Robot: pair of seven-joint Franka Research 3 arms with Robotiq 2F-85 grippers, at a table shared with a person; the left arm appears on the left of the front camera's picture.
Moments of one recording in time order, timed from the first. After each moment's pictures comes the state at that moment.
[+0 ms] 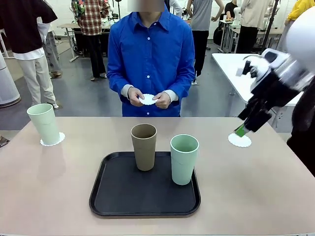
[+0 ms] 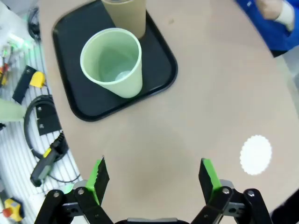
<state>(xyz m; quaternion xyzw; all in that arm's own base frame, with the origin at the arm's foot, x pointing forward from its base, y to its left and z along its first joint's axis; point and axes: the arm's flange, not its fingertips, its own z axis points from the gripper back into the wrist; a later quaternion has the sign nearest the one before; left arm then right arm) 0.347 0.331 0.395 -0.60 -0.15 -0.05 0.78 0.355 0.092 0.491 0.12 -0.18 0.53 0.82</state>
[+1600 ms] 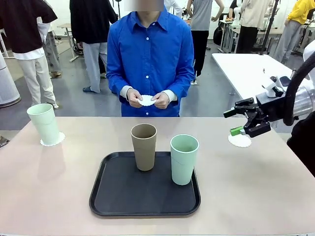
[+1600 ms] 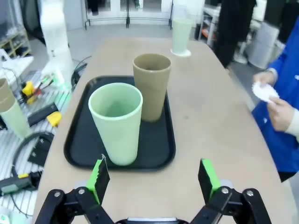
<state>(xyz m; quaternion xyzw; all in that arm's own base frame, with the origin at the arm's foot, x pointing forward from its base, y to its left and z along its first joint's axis) 0.347 0.332 0.394 -0.60 -0.15 -0.05 0.78 0.427 0.023 0.395 0.37 -0.41 0.60 0.59</state>
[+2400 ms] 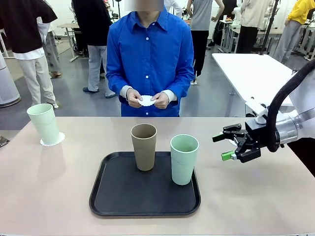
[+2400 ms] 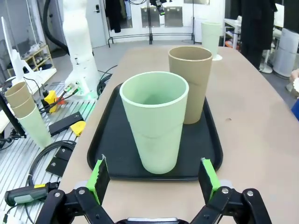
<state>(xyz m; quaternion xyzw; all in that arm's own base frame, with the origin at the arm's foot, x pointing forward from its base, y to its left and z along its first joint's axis) 0.347 0.332 0.394 -0.60 -0.15 -0.05 0.78 0.397 0.049 0.323 0.44 -0.37 0.59 0.57</state>
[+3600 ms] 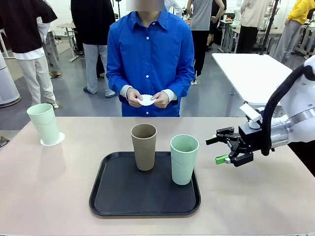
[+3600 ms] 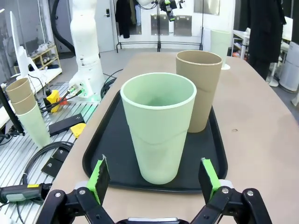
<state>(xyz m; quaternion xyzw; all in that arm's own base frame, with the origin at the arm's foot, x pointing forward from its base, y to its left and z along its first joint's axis) 0.347 0.332 0.394 -0.60 -0.15 -0.05 0.78 0.405 0.068 0.299 0.46 -0.39 0.60 0.53</state>
